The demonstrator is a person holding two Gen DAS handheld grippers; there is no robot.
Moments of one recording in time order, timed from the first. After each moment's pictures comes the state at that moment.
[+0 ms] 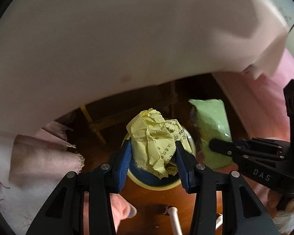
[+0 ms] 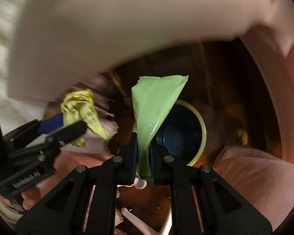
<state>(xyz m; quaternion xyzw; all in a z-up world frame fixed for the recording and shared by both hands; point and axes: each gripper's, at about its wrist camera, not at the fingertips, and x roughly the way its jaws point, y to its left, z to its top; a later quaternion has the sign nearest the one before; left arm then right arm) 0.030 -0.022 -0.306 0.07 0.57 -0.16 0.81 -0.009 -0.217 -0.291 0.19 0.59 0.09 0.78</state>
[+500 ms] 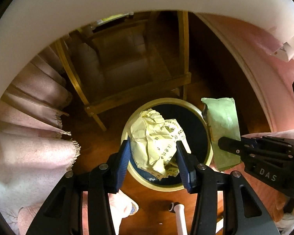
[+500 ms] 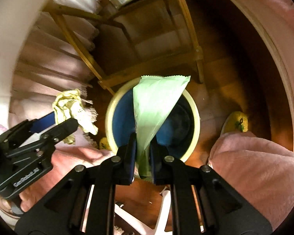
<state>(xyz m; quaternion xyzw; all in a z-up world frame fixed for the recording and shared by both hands) 0.048 -0.036 -0.395 0.08 0.62 -0.13 0.77 0.017 -0.209 -0.374 0.18 0.65 0.06 0.74</state>
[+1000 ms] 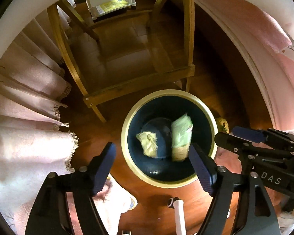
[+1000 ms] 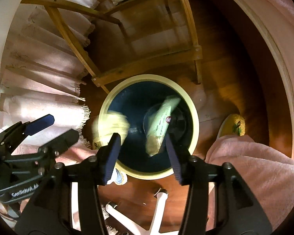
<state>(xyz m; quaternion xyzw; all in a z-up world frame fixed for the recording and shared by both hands) 0.067 -0.034 -0.424 0.07 0.64 -0.13 0.75 0.029 -0.204 -0.390 0.16 0.65 0.05 0.74</state>
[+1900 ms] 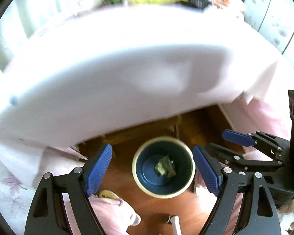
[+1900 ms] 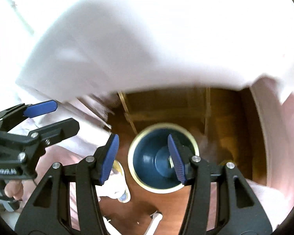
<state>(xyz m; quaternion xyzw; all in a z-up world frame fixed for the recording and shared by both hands) 0.048 -0.009 -0.203 0.05 0.51 -0.14 0.85 0.001 -0.189 -0.197 0.10 0.49 0.14 0.85</state>
